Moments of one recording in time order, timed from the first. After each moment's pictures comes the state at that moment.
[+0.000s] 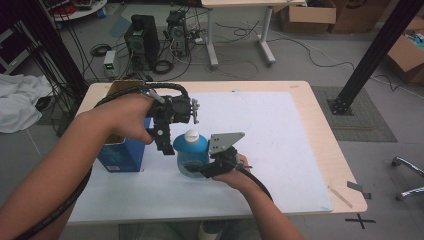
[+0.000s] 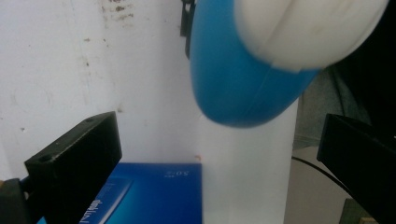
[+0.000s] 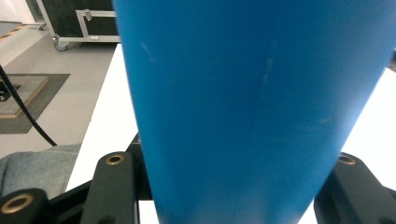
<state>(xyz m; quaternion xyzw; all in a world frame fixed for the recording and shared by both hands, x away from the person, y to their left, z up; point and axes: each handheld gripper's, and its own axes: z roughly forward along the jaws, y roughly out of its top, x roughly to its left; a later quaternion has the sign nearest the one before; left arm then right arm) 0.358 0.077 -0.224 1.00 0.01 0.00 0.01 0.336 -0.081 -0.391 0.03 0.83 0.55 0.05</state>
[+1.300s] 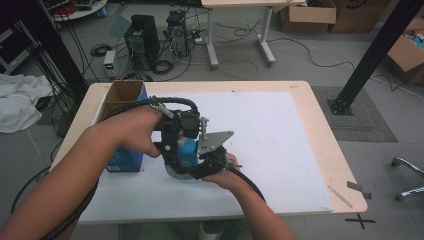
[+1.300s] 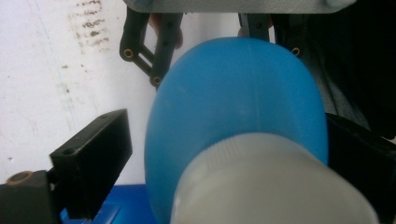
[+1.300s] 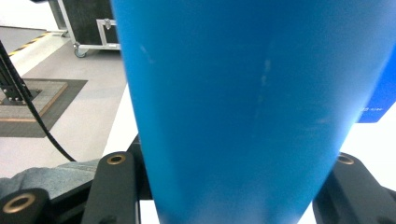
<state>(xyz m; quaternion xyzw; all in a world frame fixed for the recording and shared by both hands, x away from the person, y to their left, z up) 0.334 0.058 -0.239 1.00 -0.02 0.00 0.01 0.332 -0.056 -0.380 0.00 0.82 0.57 0.03</state>
